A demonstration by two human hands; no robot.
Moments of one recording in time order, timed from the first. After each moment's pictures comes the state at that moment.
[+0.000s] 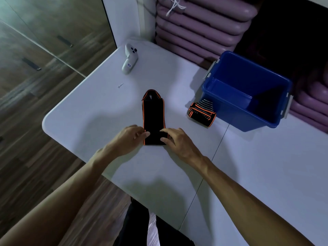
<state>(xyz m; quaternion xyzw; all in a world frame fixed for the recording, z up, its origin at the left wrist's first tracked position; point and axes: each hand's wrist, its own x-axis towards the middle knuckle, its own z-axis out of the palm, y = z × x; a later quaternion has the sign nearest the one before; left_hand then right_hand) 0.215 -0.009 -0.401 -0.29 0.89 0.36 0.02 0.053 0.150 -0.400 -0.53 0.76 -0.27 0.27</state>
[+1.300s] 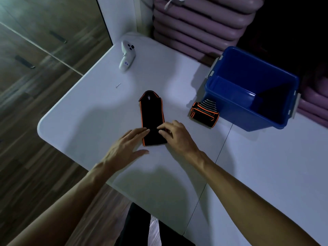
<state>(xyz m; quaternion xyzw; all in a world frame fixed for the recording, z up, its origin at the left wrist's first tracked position) 0.242 -0.009 -0.427 -0.16 0.95 0.26 -0.07 0.048 0.120 -0.410 -0.49 0.78 -0.30 0.25</state>
